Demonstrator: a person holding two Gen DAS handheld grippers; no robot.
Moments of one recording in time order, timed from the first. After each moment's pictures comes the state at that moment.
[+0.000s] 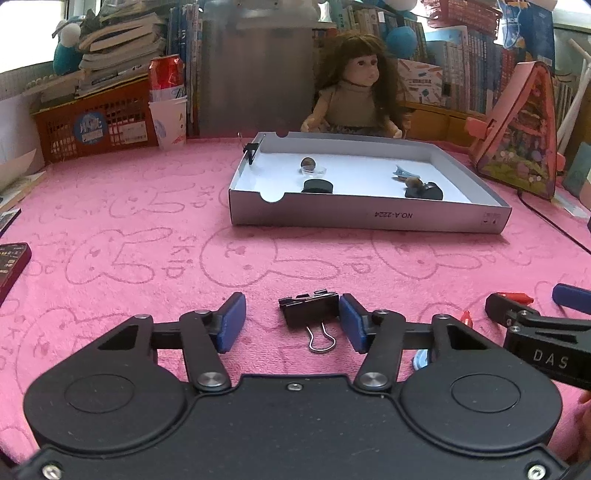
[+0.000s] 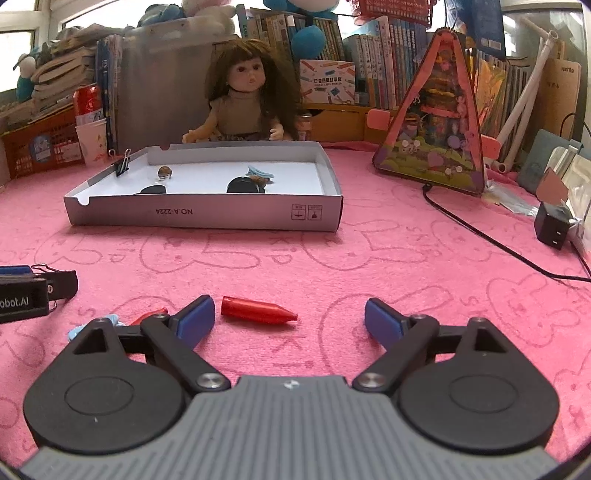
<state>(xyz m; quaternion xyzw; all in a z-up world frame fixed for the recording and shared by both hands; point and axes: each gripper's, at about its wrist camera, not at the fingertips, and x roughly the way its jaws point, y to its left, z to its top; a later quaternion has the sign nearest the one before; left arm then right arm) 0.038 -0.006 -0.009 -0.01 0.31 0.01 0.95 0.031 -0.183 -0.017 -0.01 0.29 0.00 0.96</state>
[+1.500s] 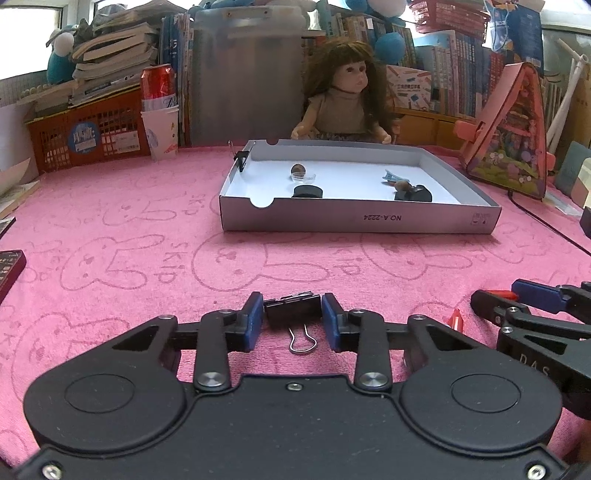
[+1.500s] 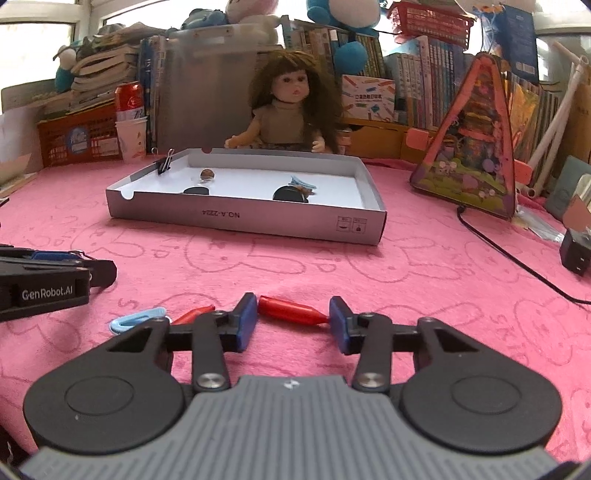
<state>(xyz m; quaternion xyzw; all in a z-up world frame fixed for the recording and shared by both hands) 0.034 -0.008 -0.010 0.00 0.30 0.00 0.95 0.023 -0.165 -0.015 -0.03 0.27 0.06 0.96</state>
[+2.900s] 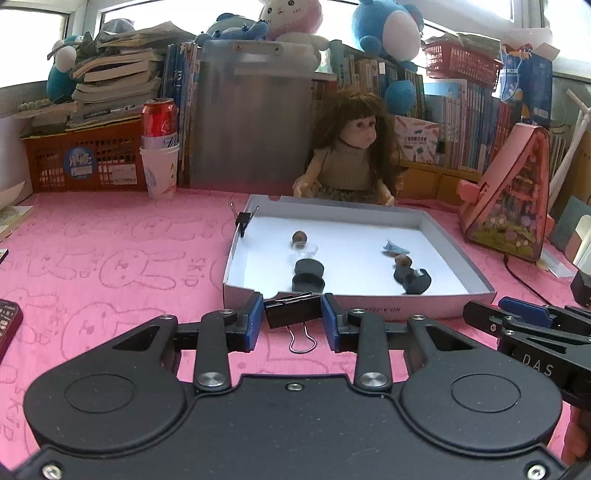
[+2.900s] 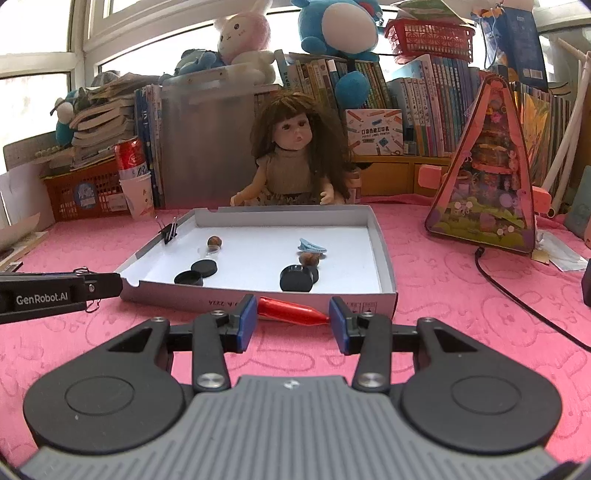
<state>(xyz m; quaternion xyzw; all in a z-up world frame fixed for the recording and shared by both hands) 0.073 0.007 0.046 -0.04 0.26 -0.01 0.96 0.064 -0.176 0.031 0.02 0.24 0.09 0.97</state>
